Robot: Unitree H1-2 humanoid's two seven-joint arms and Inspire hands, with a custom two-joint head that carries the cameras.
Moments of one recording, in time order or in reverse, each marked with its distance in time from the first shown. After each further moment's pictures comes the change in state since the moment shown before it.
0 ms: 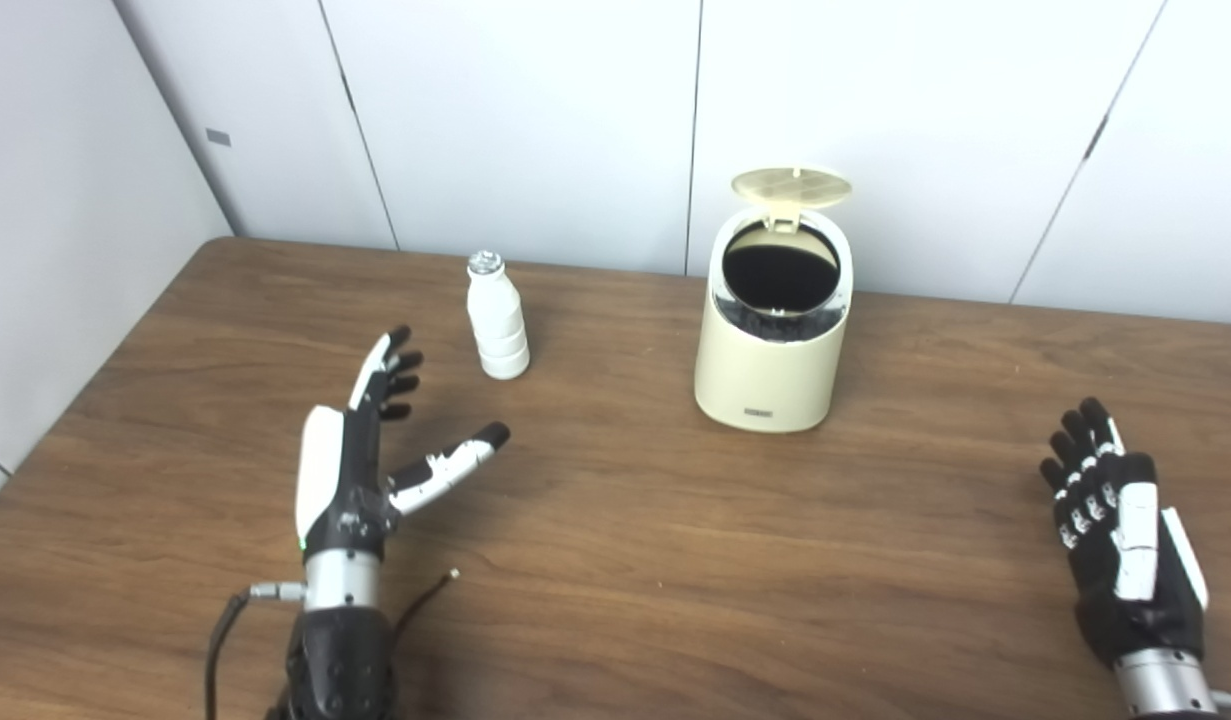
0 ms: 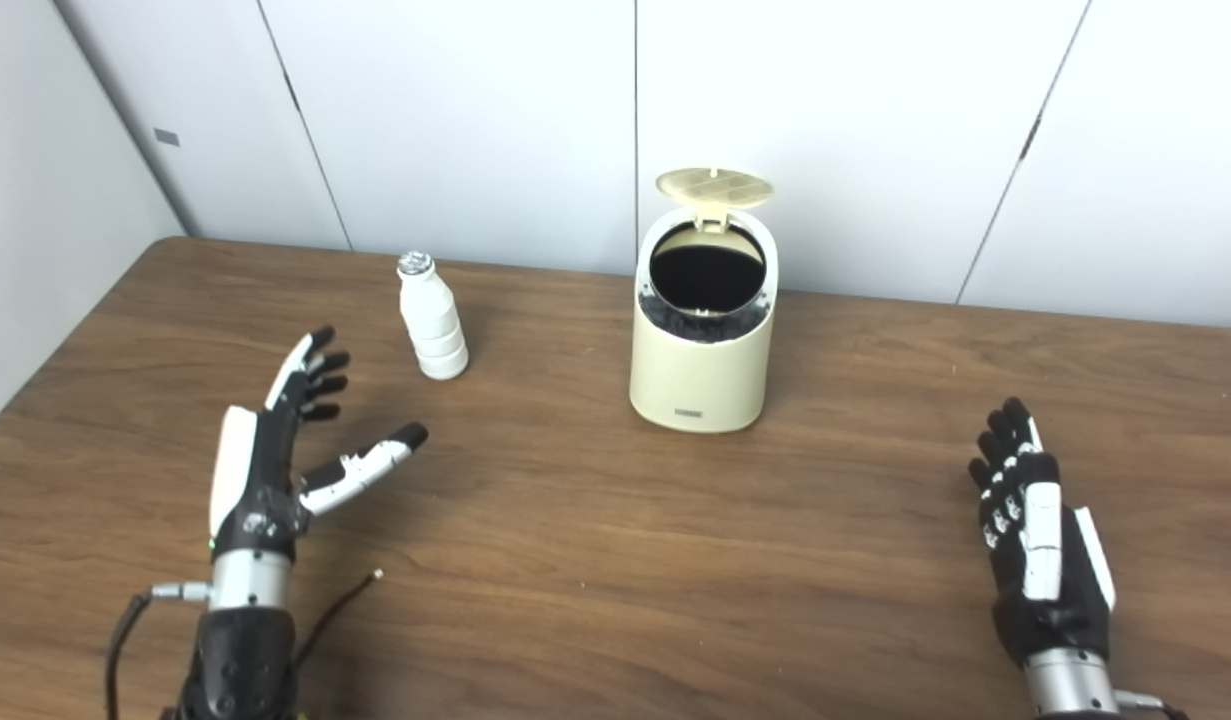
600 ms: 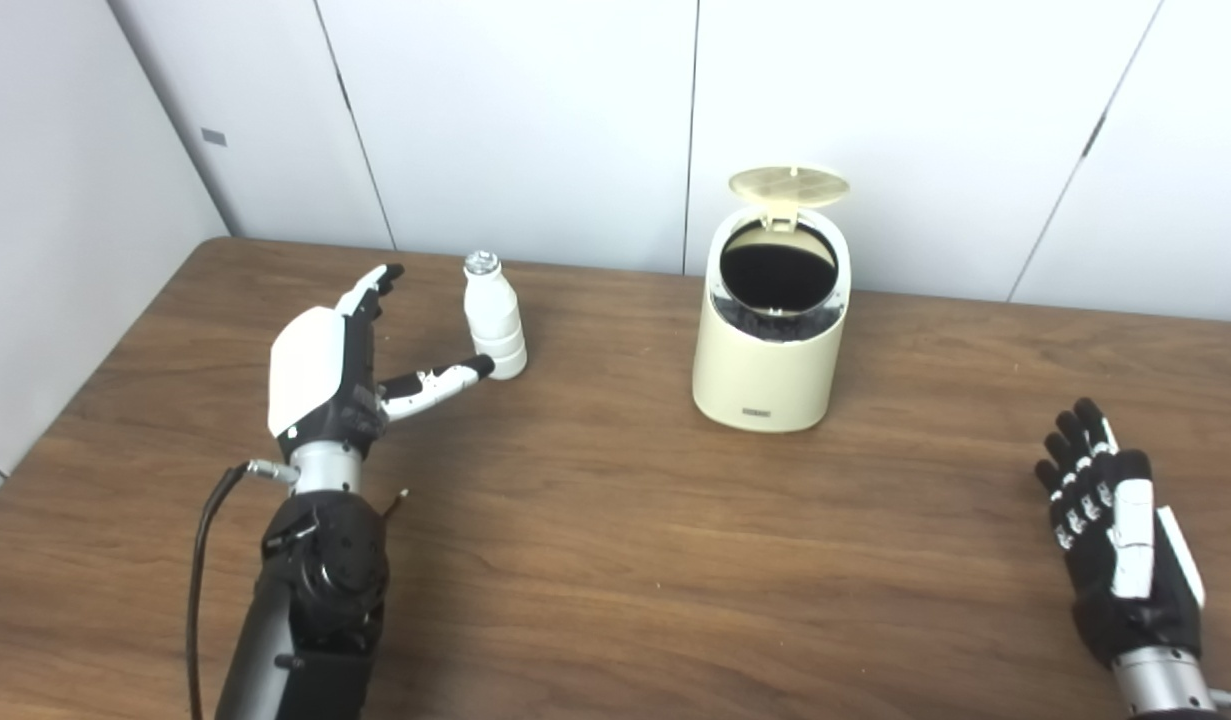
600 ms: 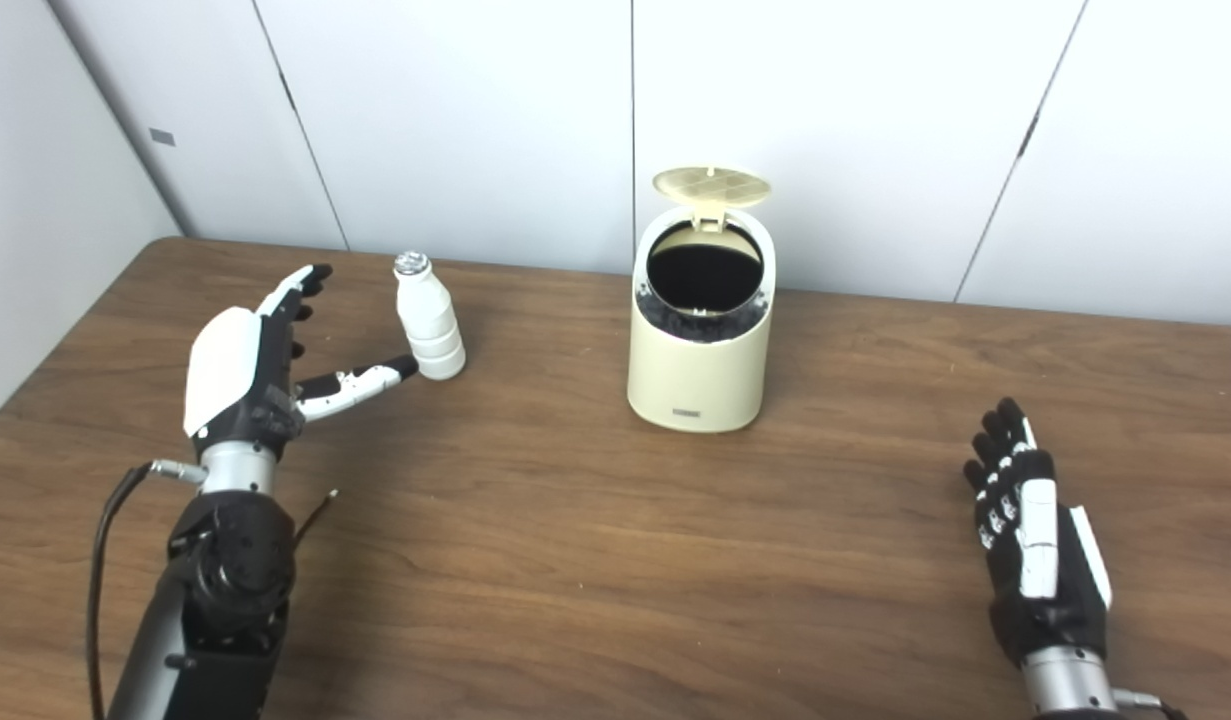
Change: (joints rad) left arm -0.194 0.149 -0.072 0.125 0.224 0.188 -0.089; right arm 0.002 0.001 0.005 -0.026 0.001 0.041 -0.005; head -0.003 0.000
